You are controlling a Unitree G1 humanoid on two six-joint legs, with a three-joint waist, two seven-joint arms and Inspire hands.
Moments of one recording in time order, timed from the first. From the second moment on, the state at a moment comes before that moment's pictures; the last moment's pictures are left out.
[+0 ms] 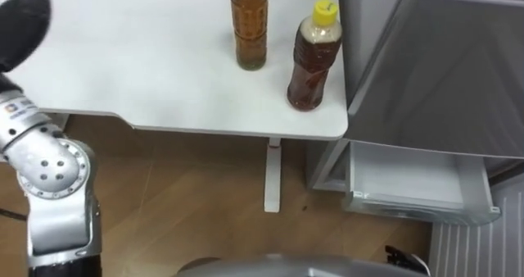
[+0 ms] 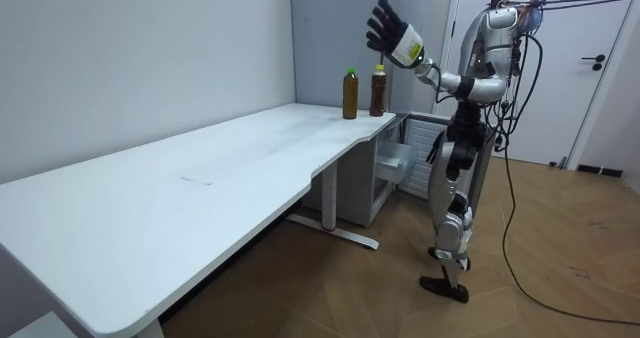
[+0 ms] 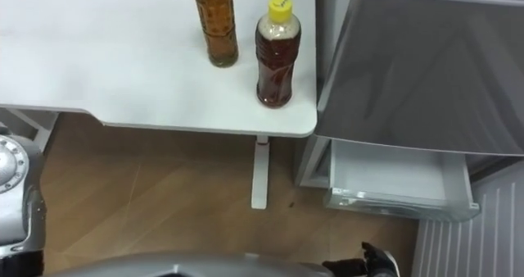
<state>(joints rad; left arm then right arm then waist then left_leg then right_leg) 0.15 0.18 0.14 -0.36 0.04 -0.22 0.55 0.11 -0.22 0.02 1.27 0.07 -0.08 -0.01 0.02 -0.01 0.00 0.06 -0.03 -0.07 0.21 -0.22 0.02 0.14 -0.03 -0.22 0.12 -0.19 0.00</state>
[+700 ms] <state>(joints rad) 0.11 0.18 0.01 -0.43 -0.13 -0.18 0.12 0.05 -0.22 0.05 1.34 0.07 -0.11 0.07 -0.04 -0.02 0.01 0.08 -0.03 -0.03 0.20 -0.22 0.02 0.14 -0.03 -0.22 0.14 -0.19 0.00</state>
